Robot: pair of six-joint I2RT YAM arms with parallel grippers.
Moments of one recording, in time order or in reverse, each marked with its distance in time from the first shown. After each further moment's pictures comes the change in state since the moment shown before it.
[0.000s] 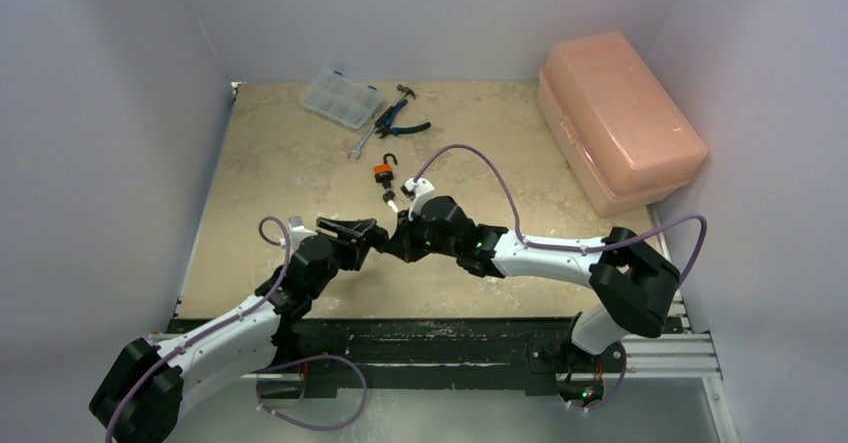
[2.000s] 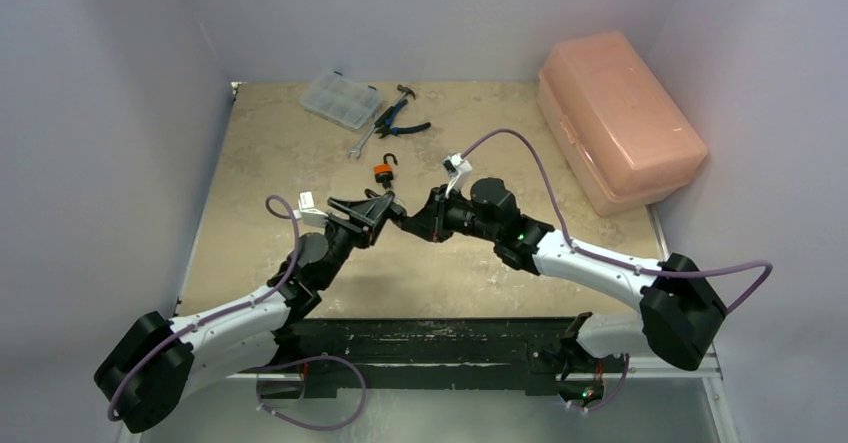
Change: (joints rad) left arm -0.073 0.140 0.042 0.499 -0.013 0.215; right arm -0.199 -0.240 -0.115 0.108 -0.262 0.104
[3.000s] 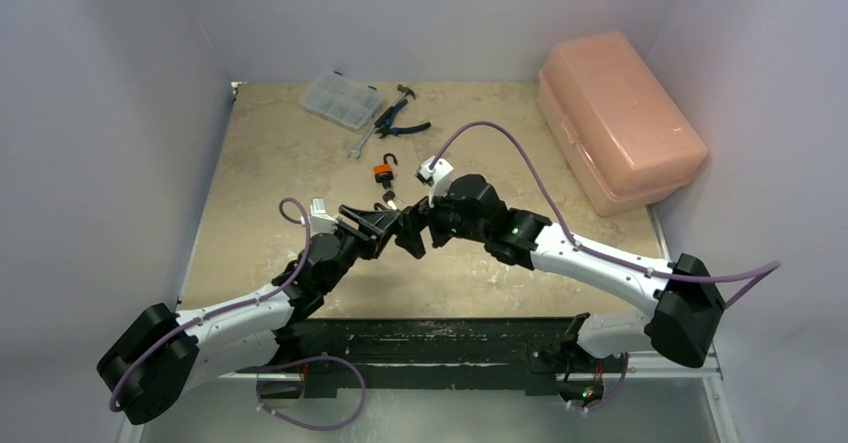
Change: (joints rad) left arm -0.033 0.043 -0.001 -0.116 0.031 -0.035; right arm 0.093 -0.010 0.179 -0.401 0.170 -0.385
